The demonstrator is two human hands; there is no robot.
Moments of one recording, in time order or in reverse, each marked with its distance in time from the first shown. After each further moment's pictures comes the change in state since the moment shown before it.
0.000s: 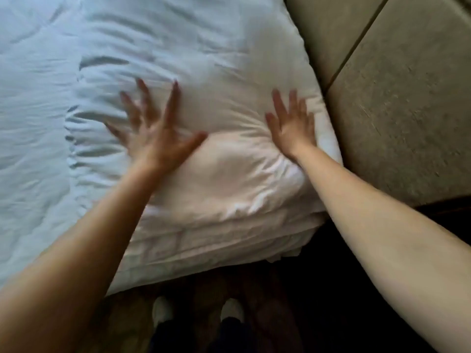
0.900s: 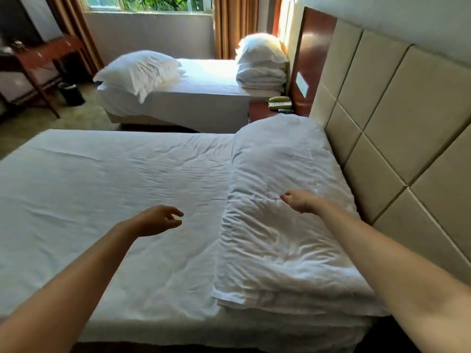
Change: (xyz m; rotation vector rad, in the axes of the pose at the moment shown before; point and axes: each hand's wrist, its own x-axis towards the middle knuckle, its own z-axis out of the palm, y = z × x) left_hand -0.089 -0.241 -0.305 -0.221 -0.489 -0.096; right_hand -0.067 -0.263 -0.216 -0.061 -0.608 -0.218
